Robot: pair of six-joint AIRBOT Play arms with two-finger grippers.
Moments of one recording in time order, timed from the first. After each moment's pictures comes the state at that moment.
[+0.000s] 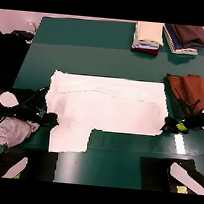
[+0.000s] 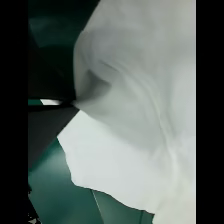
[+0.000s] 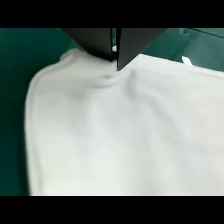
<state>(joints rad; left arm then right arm) -0.08 -0.78 0.56 1.07 -1.29 -1.49 -0.36 -1.06 0.61 -1.21 1.33 1.32</state>
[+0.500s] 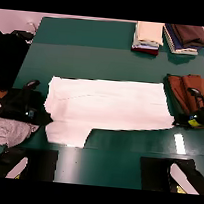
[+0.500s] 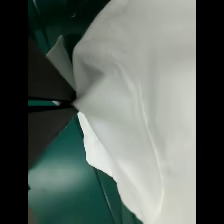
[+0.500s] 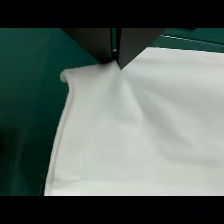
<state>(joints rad) -0.08 -0.63 0.66 1.12 -1.36 -1.55 -0.30 -0.90 0.77 -1.37 1.44 1.33</state>
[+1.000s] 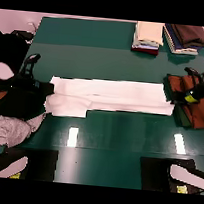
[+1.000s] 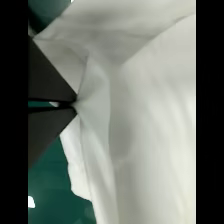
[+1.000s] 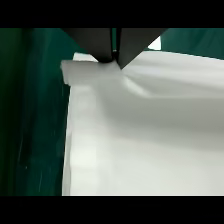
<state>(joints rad) -0.02 -1.08 0.96 1.22 -1.09 -1.49 -0.22 -1.30 1.15 -1.35 1.37 1.38</state>
